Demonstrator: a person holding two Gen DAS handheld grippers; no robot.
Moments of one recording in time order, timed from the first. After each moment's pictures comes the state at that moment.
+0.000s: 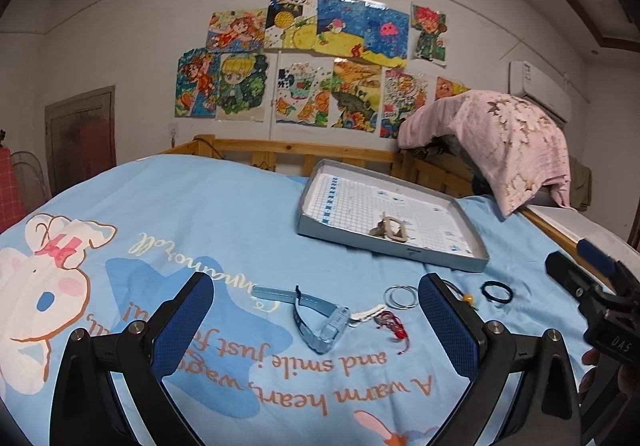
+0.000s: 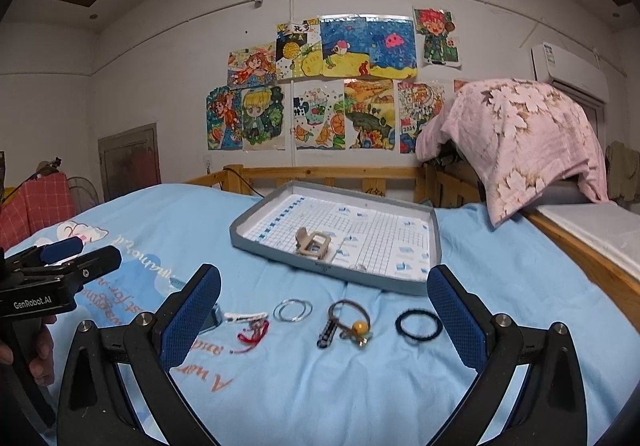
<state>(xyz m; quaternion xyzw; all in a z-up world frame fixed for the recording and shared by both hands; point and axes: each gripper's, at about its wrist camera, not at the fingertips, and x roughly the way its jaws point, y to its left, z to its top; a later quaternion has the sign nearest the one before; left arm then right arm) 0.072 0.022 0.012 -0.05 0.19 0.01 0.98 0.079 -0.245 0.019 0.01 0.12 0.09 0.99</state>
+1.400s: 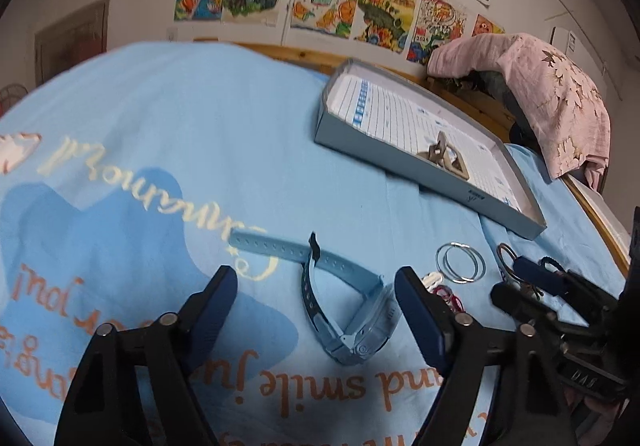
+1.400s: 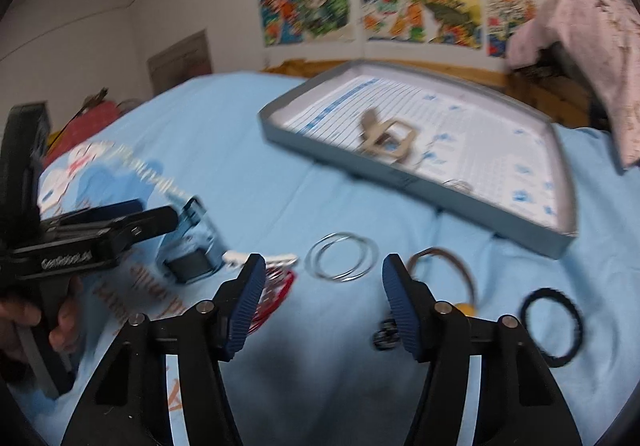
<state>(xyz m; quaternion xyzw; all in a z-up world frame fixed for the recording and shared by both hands) 0.180 0.039 -0.070 -0.11 0.34 0.01 0.94 0.216 -0.193 -0.070 -0.02 0.31 0.25 0.92</state>
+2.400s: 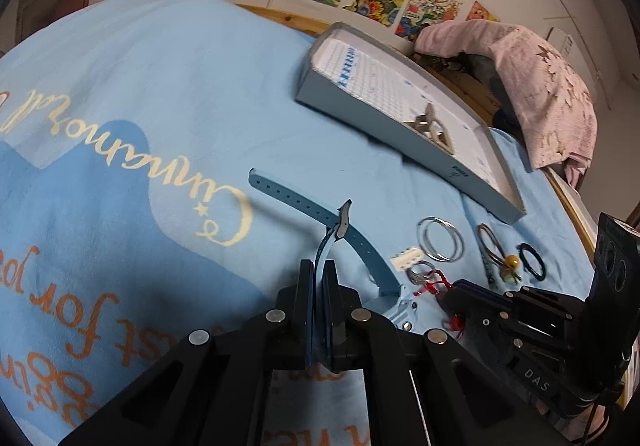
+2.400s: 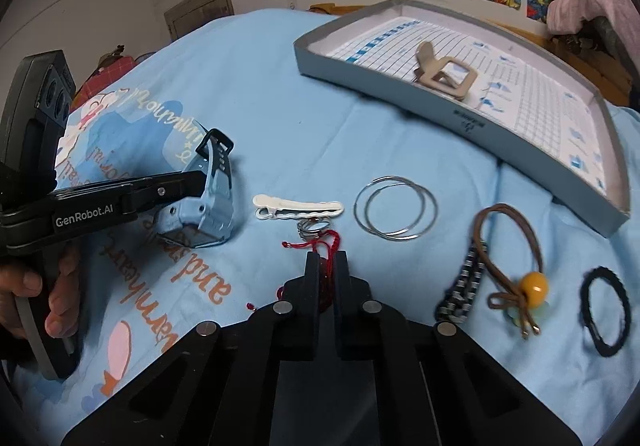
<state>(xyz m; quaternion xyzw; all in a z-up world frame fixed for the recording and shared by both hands) 0.186 0.037 -0.081 -0.15 0.38 -0.04 0.91 0.217 -0.167 -0.085 -0.05 0.39 0.28 0.87</state>
